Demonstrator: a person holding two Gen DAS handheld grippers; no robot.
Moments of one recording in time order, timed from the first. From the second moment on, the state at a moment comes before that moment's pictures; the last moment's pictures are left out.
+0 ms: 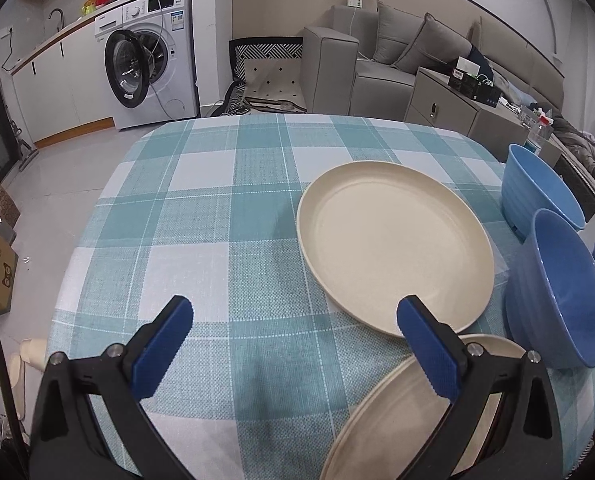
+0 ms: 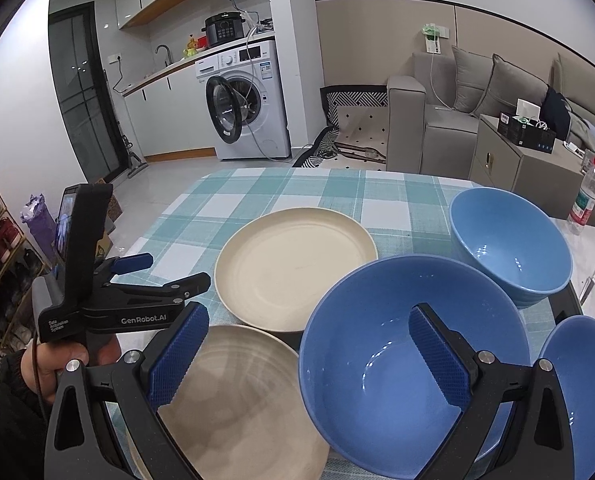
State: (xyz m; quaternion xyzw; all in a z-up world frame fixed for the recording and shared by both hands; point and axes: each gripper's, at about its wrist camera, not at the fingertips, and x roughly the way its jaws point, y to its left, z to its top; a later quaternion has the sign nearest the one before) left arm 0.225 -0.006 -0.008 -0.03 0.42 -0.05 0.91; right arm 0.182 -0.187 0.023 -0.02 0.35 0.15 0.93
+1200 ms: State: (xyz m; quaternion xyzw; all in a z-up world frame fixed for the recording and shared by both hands) left arm 0.246 0.004 -0.032 -0.02 0.45 -0.01 0.89; right arm 0.188 -0.196 0.021 -0.01 0.36 0.14 0.92
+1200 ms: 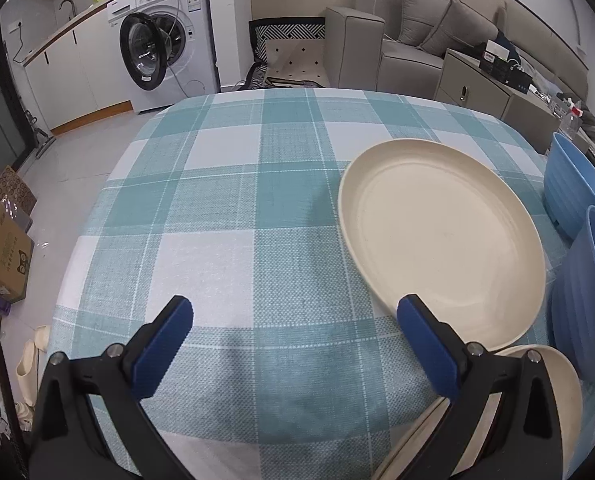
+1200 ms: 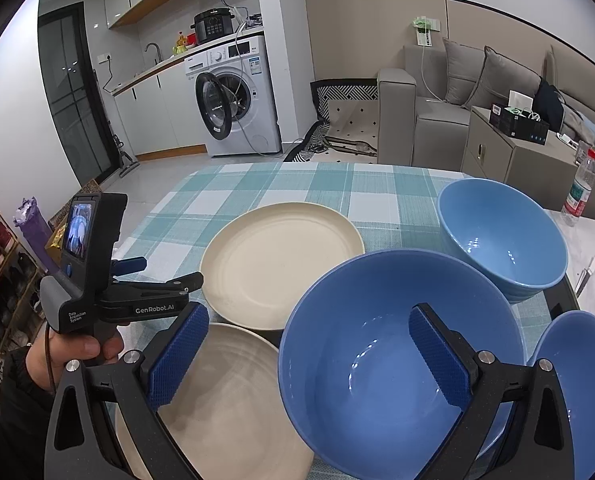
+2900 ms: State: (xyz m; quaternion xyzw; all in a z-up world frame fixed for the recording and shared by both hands) left arm 0.235 0.056 -0.044 -0.03 0.46 0.04 0.89; right arm 0.210 -0.157 0.017 -0.04 0.37 0.17 0.91
